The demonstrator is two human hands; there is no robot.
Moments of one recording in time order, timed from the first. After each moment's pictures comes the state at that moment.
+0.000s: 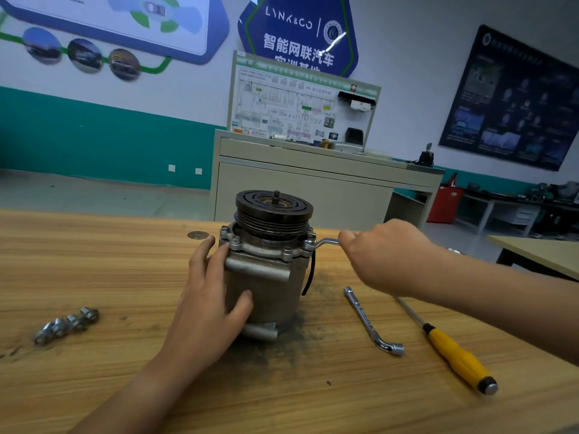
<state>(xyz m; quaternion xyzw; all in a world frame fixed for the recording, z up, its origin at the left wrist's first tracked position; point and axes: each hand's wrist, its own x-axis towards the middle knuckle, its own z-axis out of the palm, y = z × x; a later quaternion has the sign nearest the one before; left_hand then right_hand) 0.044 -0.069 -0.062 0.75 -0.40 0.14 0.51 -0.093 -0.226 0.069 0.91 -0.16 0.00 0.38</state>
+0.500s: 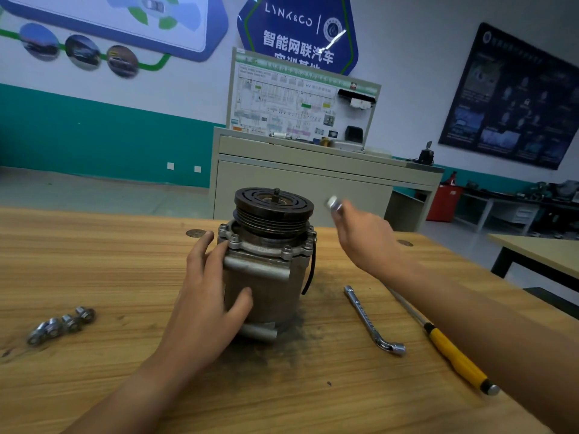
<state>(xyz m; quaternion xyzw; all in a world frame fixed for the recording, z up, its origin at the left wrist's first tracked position) 0.046 -0.070 -0.061 0.75 -0.40 0.14 0.50 -0.046 -0.278 0.036 0.92 -0.19 0.31 0.11</state>
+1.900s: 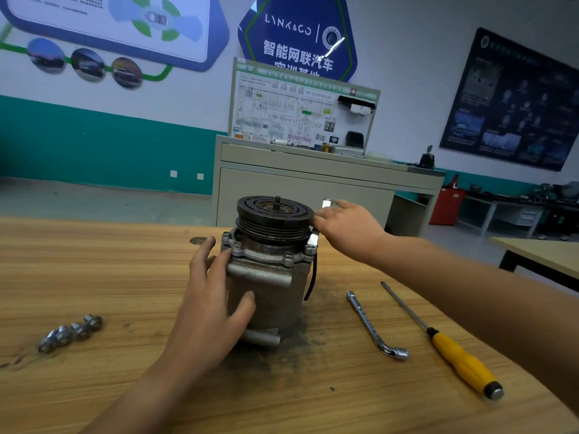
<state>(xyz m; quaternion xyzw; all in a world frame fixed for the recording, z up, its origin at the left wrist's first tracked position) 0.045 -0.069 -0.056 0.76 -0.39 0.14 0.50 -0.021 -0.285 0.053 0.92 -0.05 0.15 0.37</state>
